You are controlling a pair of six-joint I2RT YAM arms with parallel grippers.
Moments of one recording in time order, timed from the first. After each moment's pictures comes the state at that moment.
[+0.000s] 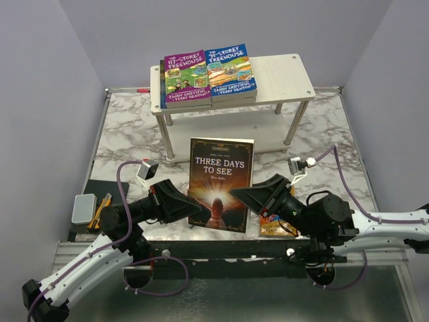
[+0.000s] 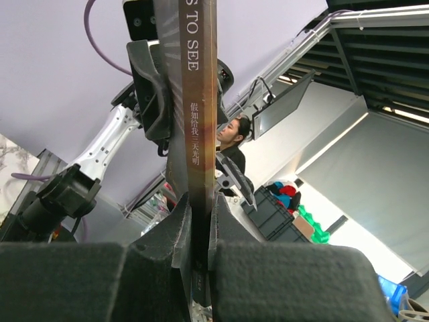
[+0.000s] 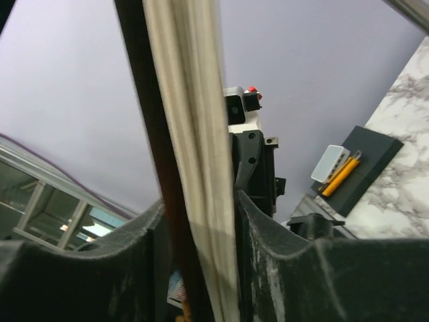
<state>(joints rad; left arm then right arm) -0.78 0.35 0.26 0.74 0.56 -1.36 1.53 0.73 0.68 0.39 0.53 0.90</state>
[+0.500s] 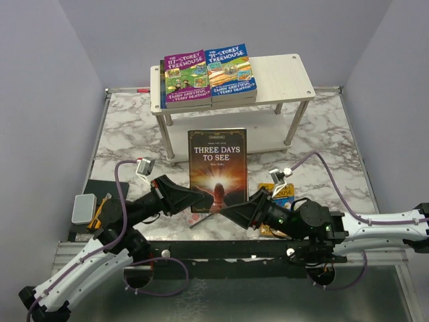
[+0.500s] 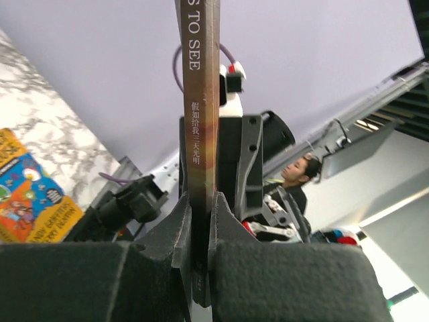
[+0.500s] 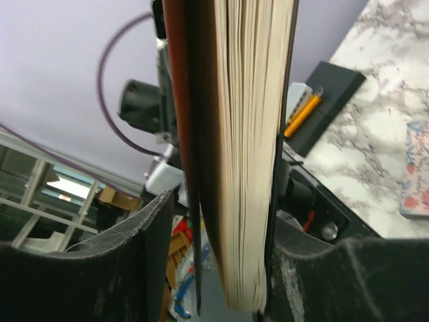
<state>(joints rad) -0.78 0.29 0.33 0.36 0.40 -1.21 1.53 0.74 0.60 0.30 0.43 0.94</state>
